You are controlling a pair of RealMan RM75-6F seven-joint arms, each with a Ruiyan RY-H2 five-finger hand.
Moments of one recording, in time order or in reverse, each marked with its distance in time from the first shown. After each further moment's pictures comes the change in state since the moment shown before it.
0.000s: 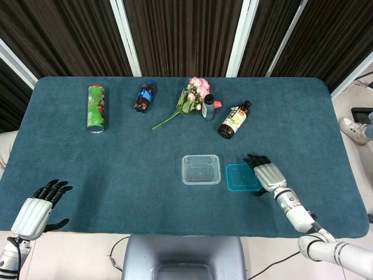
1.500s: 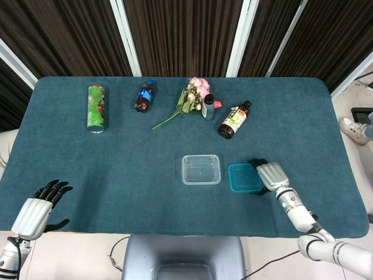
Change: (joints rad) left arm 0.000 0.002 0.000 0.001 0.000 -0.004 -0.006; right arm 0.002 0.001 -0.027 0.009 0.050 0.055 -0.052
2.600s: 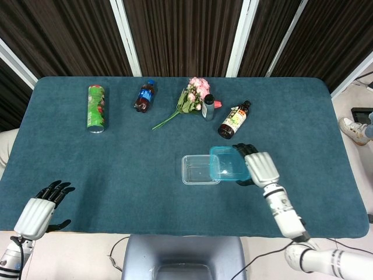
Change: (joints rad) left arm -0.006 0.000 0.003 -0.009 -0.003 -0.019 0.015; right arm -0.003 0.048 0.137 -0.419 0.103 0.260 -0.242
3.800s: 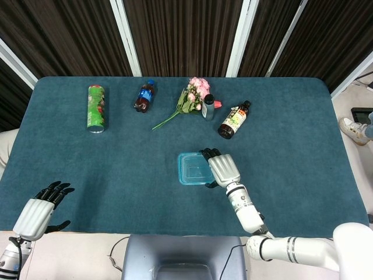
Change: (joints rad) left arm 0.001 0.009 0.006 -0.001 0.008 0.003 -0.018; right arm 0.193 -0.257 0.019 0.120 0.210 -0.021 -0.197
